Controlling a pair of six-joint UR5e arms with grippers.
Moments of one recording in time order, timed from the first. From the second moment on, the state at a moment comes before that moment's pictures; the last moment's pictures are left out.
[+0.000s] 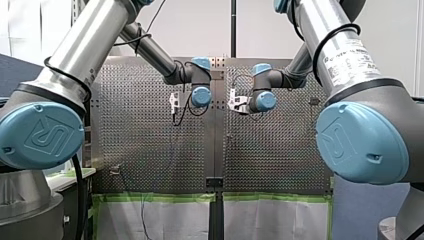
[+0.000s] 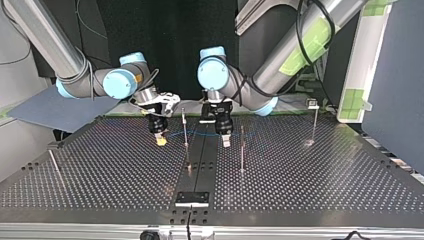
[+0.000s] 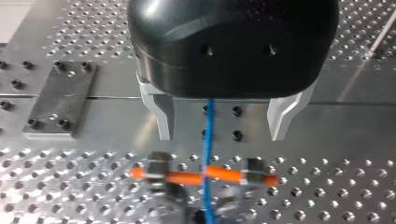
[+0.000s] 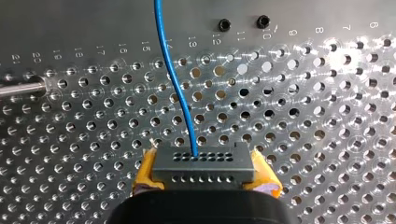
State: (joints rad) left arm -0.56 -2.05 -1.51 -2.69 -2.26 -1.57; right arm 2.07 -1.01 1.44 -0.36 1.43 1.67
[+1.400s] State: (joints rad) left arm -0.56 -2.08 -1.49 -2.65 -2.29 -1.55; right arm 2.07 -1.01 1.44 -0.36 1.43 1.67
